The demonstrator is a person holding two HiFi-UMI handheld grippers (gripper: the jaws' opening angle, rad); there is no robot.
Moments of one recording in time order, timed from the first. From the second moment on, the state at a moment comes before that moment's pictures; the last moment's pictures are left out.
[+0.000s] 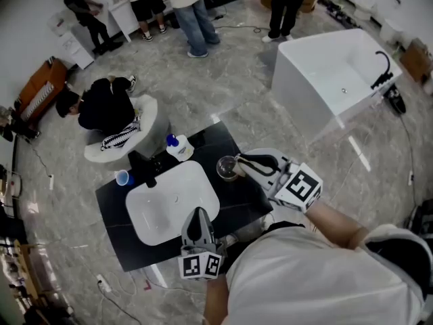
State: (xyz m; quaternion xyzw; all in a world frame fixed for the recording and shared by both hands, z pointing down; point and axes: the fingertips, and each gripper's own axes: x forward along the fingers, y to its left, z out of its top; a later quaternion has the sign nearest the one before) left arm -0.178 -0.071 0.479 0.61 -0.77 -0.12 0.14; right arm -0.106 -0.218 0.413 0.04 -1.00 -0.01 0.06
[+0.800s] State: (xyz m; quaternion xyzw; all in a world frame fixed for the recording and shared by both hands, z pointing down) left arm -0.196 -0.029 0.483 0.56 -0.81 -0.11 0.14; right arm -0.148 -0.227 0.452 0.02 -1.00 -0.01 0.09
